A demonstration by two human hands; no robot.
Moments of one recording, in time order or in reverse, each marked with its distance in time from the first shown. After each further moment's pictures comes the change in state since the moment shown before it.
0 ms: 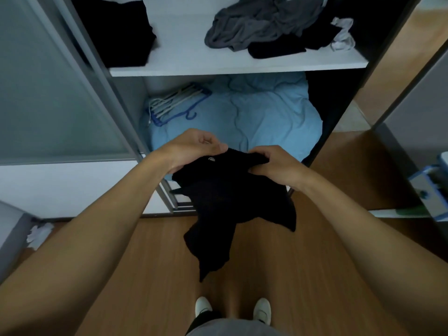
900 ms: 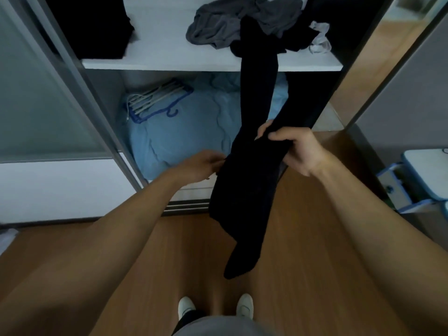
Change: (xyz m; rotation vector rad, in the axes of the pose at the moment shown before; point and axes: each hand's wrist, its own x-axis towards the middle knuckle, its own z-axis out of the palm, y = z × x) left_hand 0.030 -0.031 0.064 0.235 -0.162 0.130; right_hand -0.020 -0.014 -0.055 0.662 -0.061 -0.091
